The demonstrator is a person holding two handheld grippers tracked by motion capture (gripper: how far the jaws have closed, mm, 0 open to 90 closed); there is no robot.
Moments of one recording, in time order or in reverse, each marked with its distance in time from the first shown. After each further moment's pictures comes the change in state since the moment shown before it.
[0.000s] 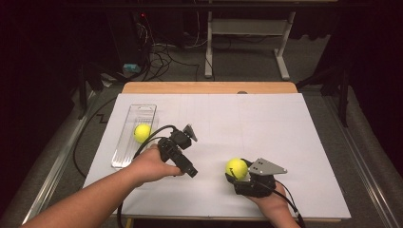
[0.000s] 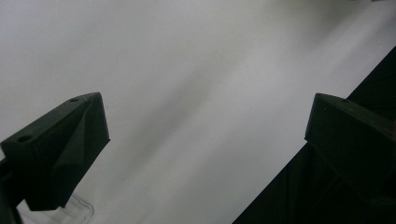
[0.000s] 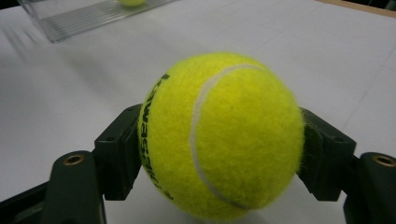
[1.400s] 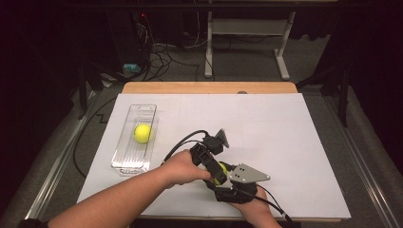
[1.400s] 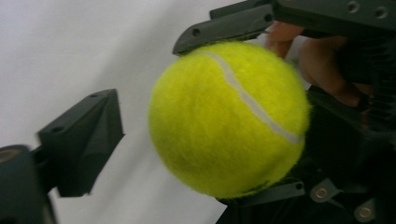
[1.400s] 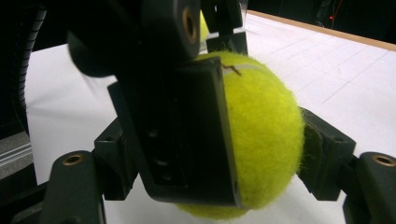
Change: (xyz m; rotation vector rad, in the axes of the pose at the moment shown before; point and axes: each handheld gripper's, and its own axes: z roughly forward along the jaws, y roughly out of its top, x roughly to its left) left arm -0.046 0.051 0.029 0.052 -0.147 0.105; right arm 0.044 0.017 0.016 -0.114 0.115 -0.054
